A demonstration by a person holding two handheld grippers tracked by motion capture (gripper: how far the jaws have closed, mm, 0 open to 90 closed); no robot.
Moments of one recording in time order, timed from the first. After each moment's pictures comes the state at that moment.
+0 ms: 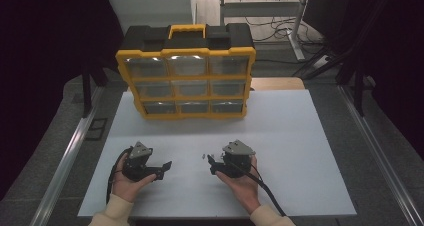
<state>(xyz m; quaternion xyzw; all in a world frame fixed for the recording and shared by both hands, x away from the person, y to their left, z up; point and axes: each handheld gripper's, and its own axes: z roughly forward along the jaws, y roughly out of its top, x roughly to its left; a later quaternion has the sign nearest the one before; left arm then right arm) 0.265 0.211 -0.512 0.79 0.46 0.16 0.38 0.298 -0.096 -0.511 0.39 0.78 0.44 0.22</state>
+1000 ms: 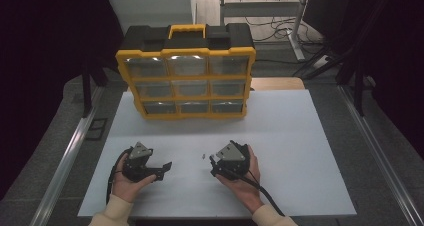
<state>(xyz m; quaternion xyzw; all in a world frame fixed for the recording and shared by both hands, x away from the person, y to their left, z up) 0.264 0.211 -0.512 0.79 0.46 0.15 0.38 0.292 -0.089 -0.511 0.31 0.81 0.37 0.32</state>
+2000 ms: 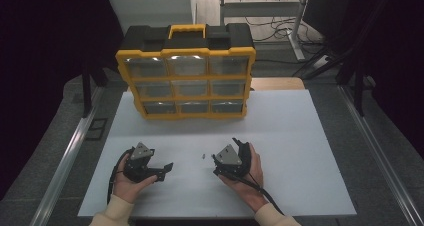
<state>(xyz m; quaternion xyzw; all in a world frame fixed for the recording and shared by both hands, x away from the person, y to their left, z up) 0.263 0.207 -0.512 0.79 0.45 0.15 0.38 0.289 -0.091 -0.507 0.27 0.81 0.34 0.39</state>
